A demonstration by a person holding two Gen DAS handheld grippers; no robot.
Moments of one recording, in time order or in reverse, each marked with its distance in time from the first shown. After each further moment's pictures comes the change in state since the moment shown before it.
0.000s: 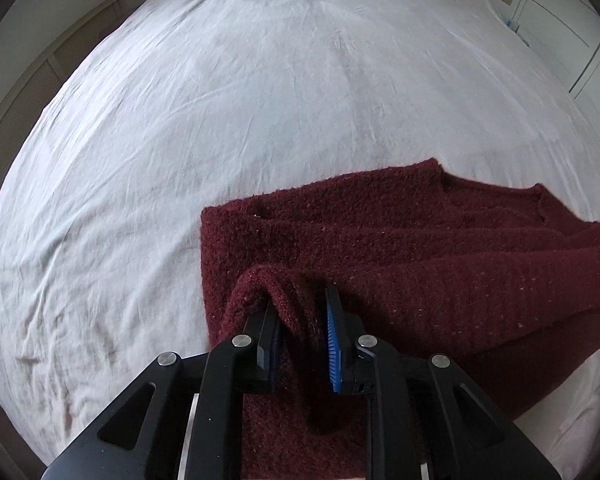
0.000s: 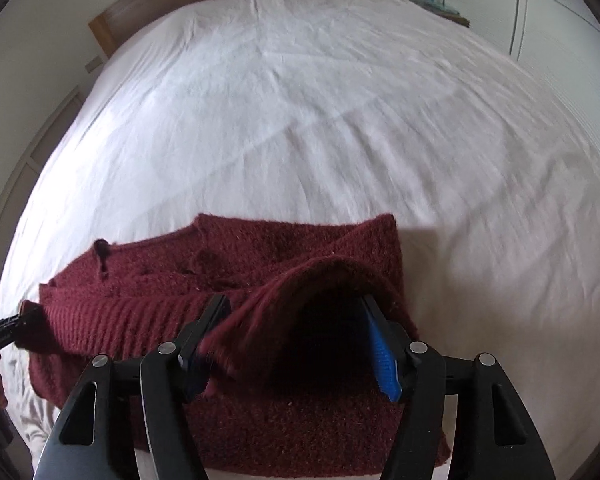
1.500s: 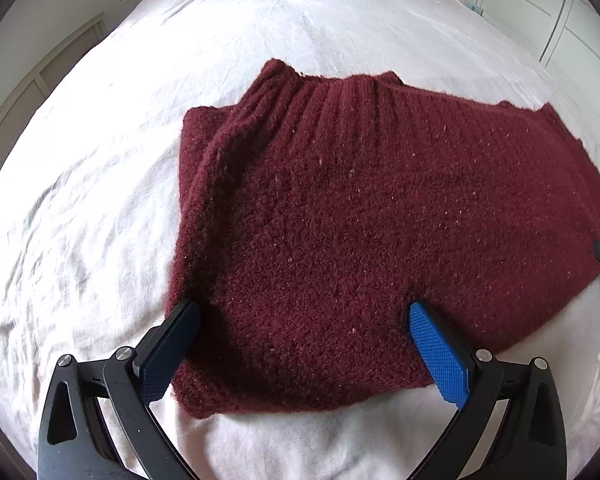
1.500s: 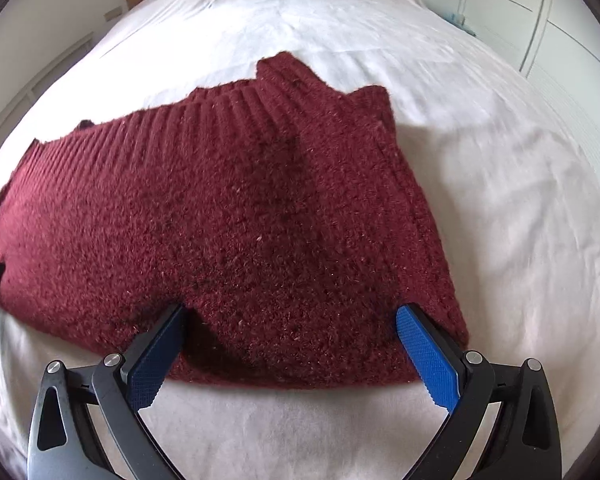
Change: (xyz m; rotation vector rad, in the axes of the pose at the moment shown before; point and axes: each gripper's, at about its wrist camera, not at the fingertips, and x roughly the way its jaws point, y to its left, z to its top) left arm 0.014 -0.016 -0.100 0.122 -0.063 -0.002; right arm 0.030 -0.006 -0.097 -0.174 0.034 -0.109
